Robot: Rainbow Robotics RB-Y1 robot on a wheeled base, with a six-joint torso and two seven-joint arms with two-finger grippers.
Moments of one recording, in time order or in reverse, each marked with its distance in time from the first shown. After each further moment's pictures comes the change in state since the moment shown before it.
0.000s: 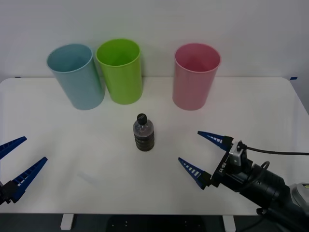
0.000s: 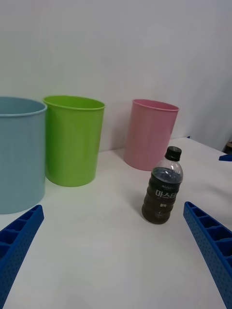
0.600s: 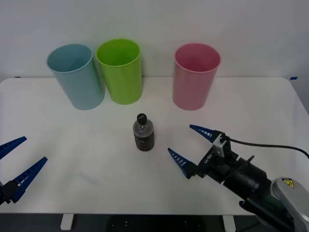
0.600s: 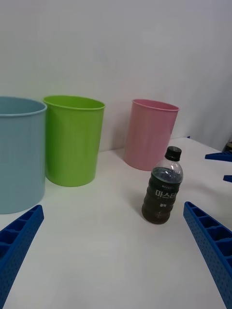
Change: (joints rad) right arm -0.055 0.047 0.083 0.008 0.018 0.173 0.003; left arm 0.000 0.000 0.000 0.000 0.000 0.000 0.000
